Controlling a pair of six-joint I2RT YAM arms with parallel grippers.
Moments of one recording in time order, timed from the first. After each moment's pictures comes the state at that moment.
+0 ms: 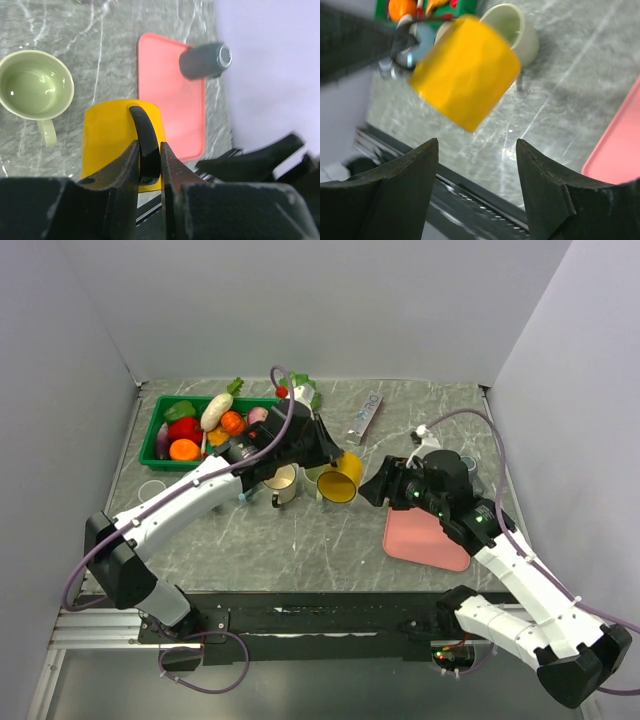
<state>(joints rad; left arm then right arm) -0.80 1.52 1.45 -0.44 -0.02 -0.84 0.52 0.87 0.91 -0.53 -0.12 0.64</state>
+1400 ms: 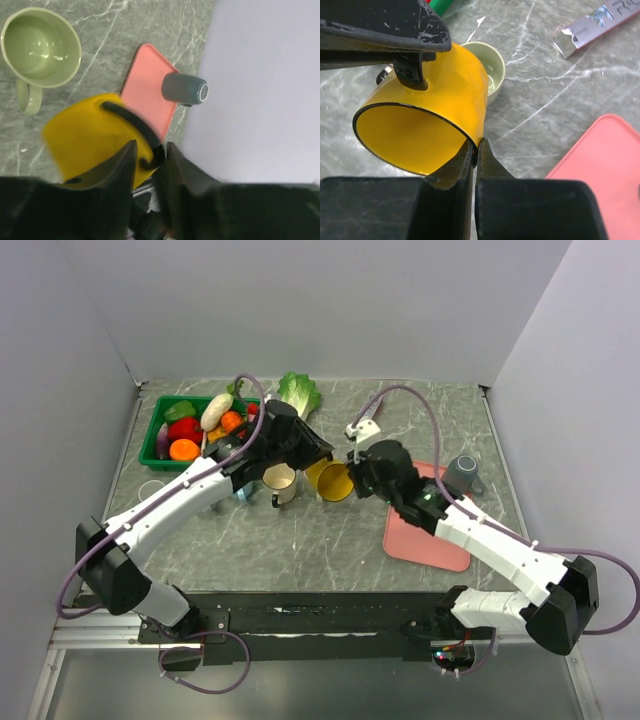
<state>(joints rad) -0.74 1.48 1.42 -0.51 -0.07 -1.29 0.78 1.17 1.01 -0.35 0.25 0.11</state>
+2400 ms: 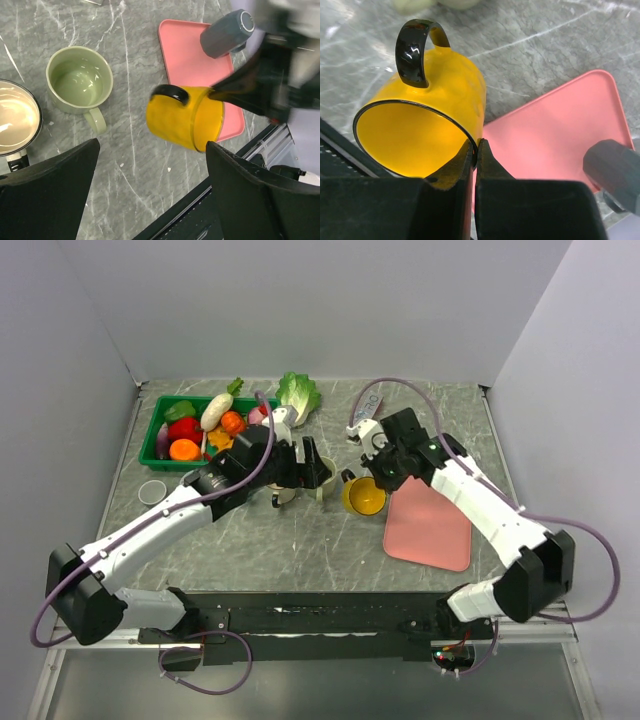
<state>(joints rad) -0.74 1.28 1.13 -0.30 0.05 -0.59 0.49 1.37 1.29 -0.90 -0.12 -0.33</state>
